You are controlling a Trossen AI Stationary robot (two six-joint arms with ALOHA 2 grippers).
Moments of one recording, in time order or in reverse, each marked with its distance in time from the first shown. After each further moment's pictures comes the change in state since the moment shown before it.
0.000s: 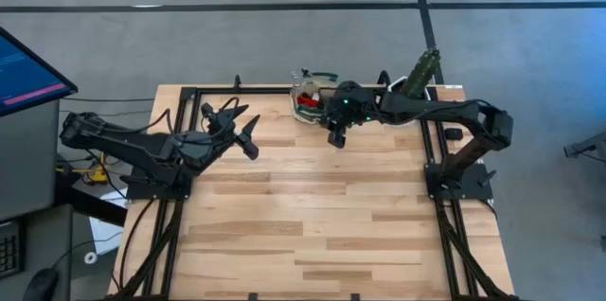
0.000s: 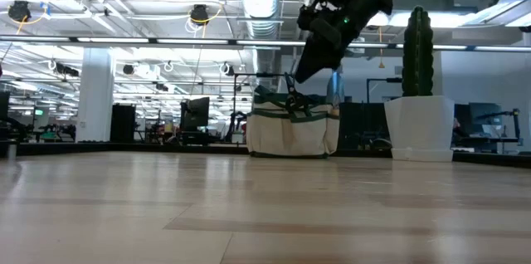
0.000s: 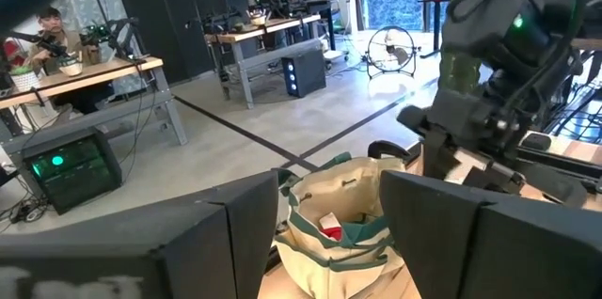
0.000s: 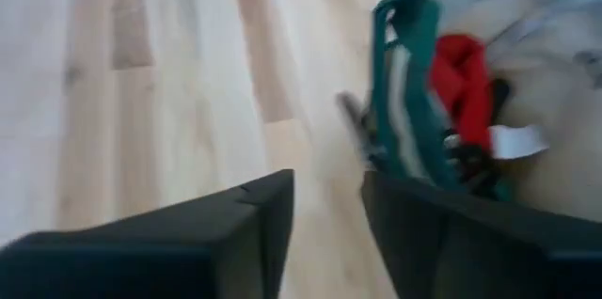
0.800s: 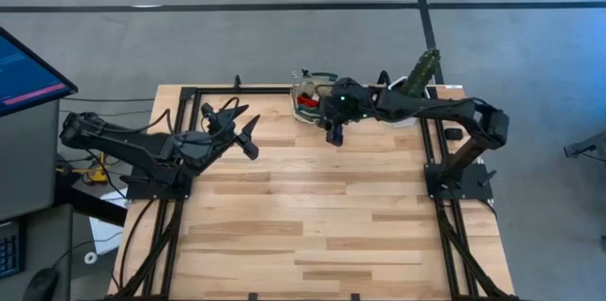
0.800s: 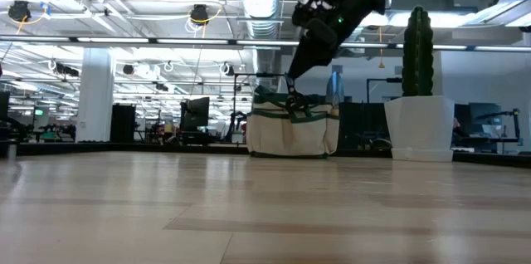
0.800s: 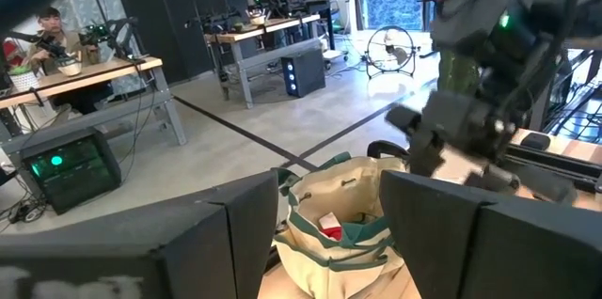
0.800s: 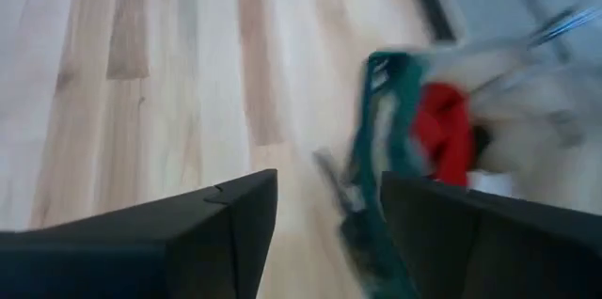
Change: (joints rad) left arm 0.000 0.000 0.000 0.000 0.001 0.000; right arm -0.009 0.033 0.052 0.007 -0.021 -0.095
